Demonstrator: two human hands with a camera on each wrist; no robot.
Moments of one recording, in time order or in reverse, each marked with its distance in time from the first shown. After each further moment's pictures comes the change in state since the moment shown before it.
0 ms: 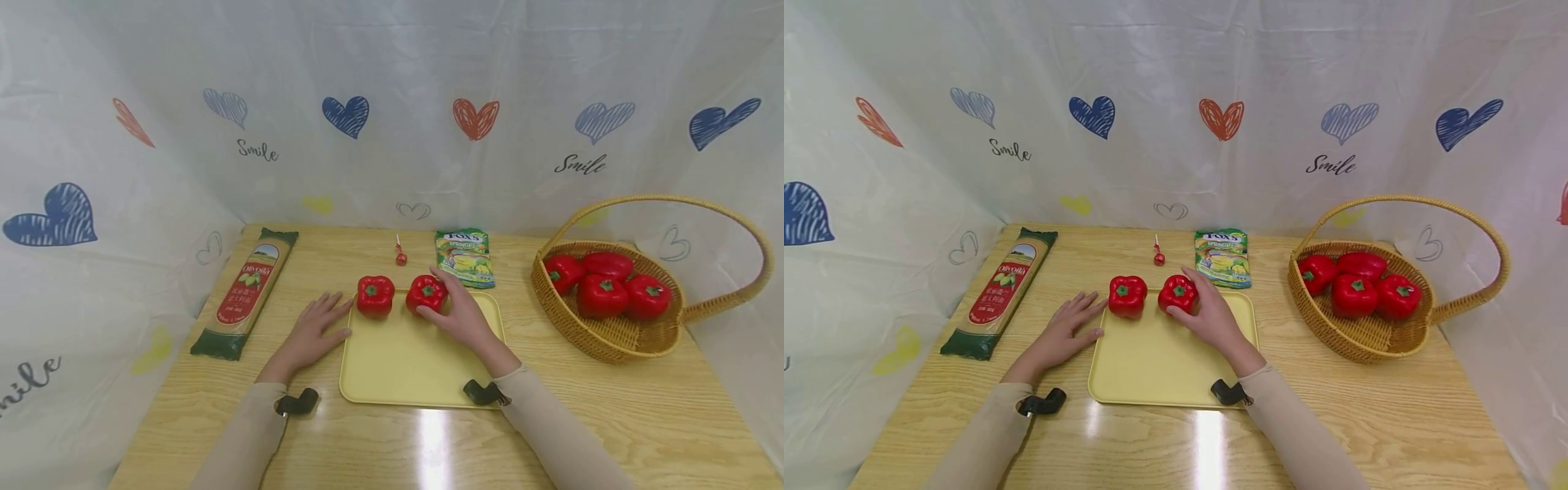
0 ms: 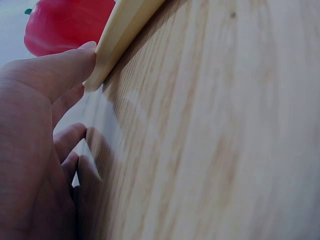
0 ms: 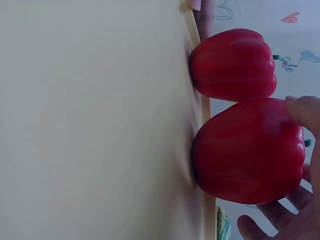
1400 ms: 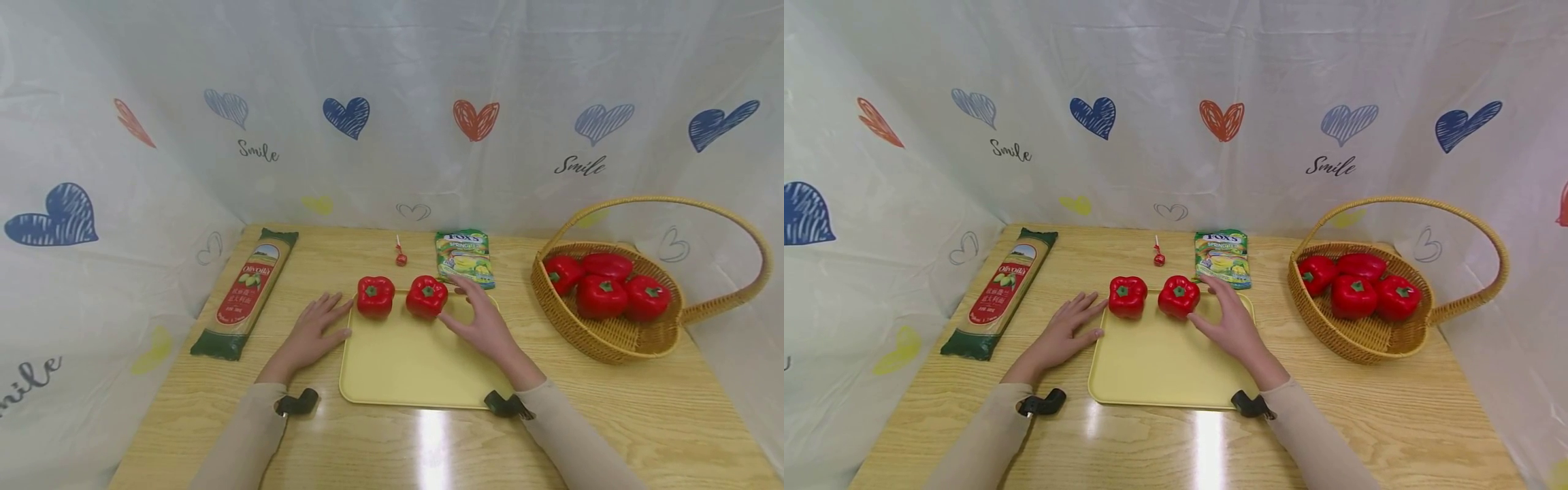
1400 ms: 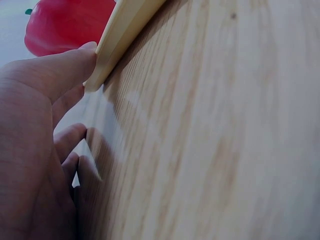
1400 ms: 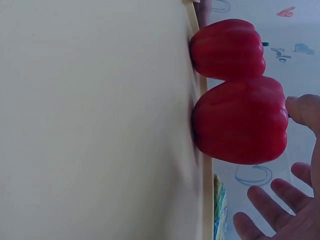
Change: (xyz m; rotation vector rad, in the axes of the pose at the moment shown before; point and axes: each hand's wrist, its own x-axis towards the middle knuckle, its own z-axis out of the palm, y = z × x) left_hand 0.000 0.001 -0.001 -0.013 0.003 -0.001; right_hand -0.024 0.020 -0.021 0.010 0.046 -0.040
